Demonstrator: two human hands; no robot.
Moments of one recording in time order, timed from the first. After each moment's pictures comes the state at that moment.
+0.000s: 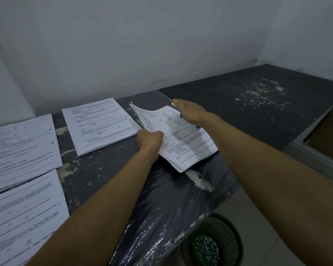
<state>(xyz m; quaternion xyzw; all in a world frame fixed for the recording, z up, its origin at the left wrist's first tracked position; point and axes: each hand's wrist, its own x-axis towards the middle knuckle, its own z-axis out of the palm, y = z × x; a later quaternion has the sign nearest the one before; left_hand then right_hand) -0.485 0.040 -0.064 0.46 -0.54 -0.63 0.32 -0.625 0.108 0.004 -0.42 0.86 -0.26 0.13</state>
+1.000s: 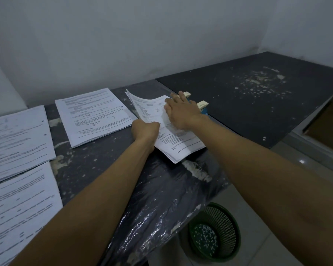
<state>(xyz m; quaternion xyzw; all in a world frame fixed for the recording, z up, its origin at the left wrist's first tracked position) -0.484 0.036 -0.071 0.45 -0.56 -0.62 0.32 -0.606 0.103 -0.029 -0.47 0.88 -0.04 0.00</state>
